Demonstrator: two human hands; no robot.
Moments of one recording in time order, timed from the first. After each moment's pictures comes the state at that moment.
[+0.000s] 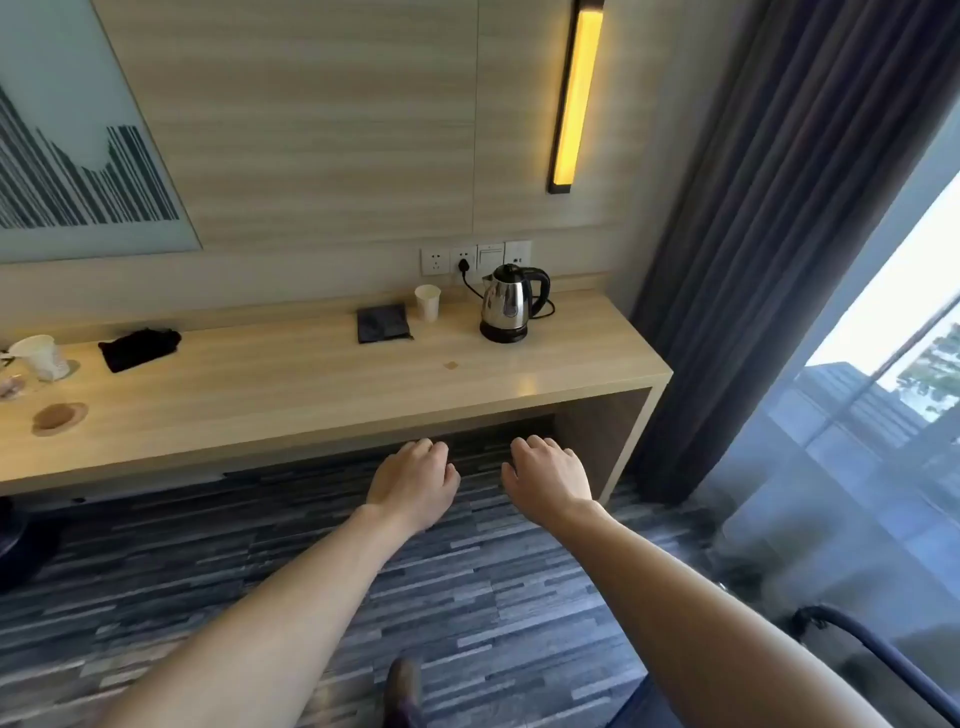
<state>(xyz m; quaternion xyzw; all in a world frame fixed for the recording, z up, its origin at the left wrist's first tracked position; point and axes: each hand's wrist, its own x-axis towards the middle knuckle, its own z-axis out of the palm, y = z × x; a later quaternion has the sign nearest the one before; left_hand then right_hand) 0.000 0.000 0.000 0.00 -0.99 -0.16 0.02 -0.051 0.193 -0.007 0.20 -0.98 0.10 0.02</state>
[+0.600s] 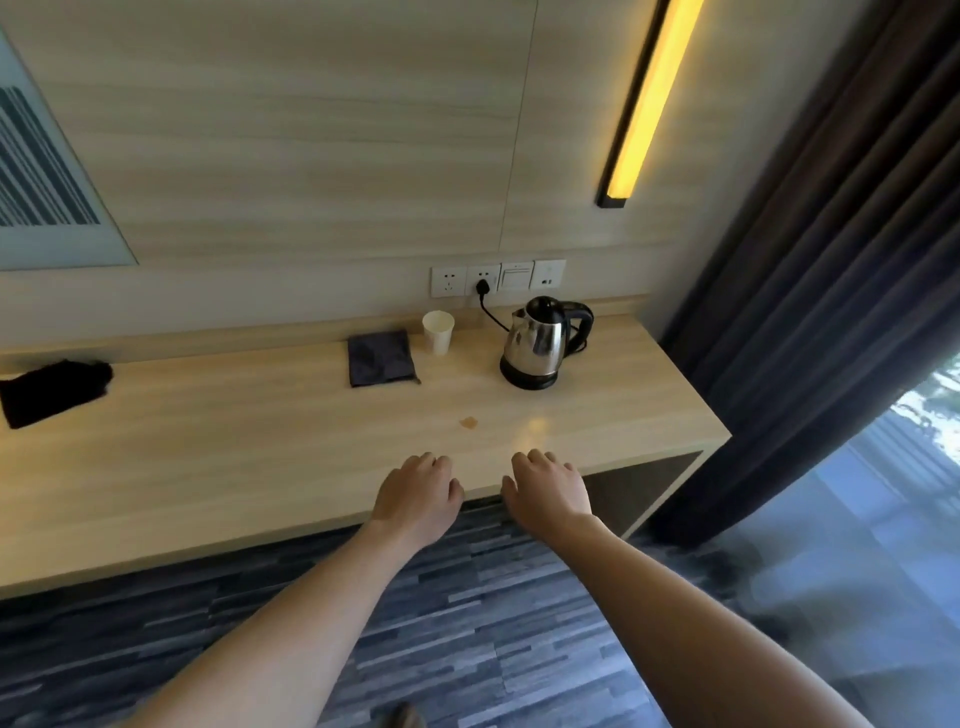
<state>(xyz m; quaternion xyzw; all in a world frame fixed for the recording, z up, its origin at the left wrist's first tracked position) -0.232 -0.118 -0.052 0.00 -0.98 -0.19 -0.02 -0.276 0.071 -0.041 0.18 -0.98 0.05 -0.04</state>
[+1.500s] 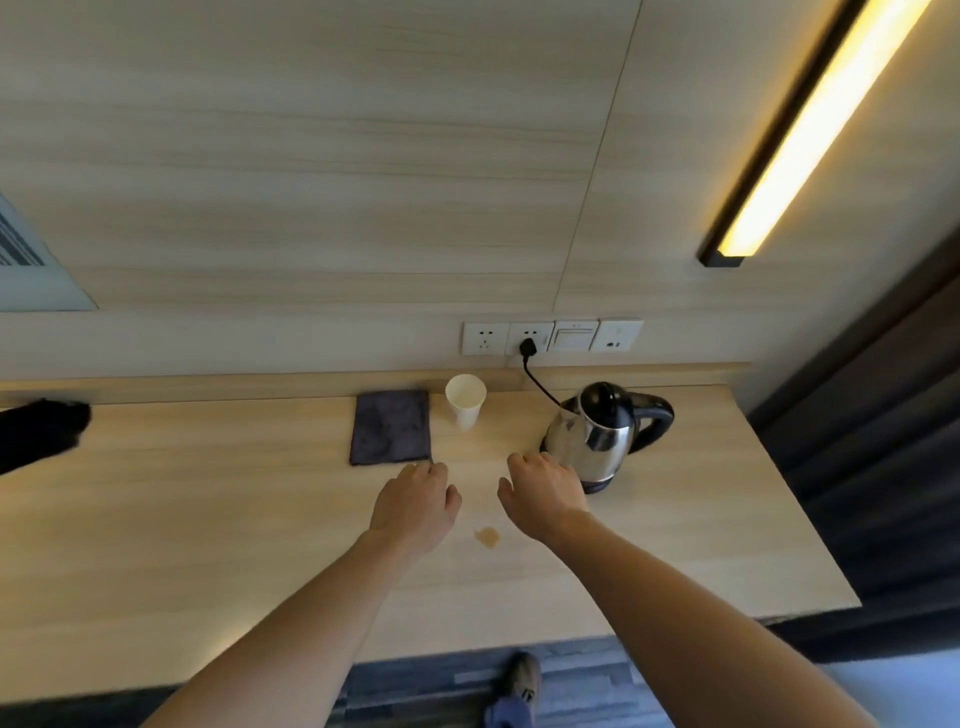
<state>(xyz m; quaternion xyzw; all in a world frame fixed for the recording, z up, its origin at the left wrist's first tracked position) -0.471 -0.175 -0.085 0.12 -0.98 -0.17 -0.03 -0.551 -0.003 -0.069 0.26 -0.96 0.03 -0.10</state>
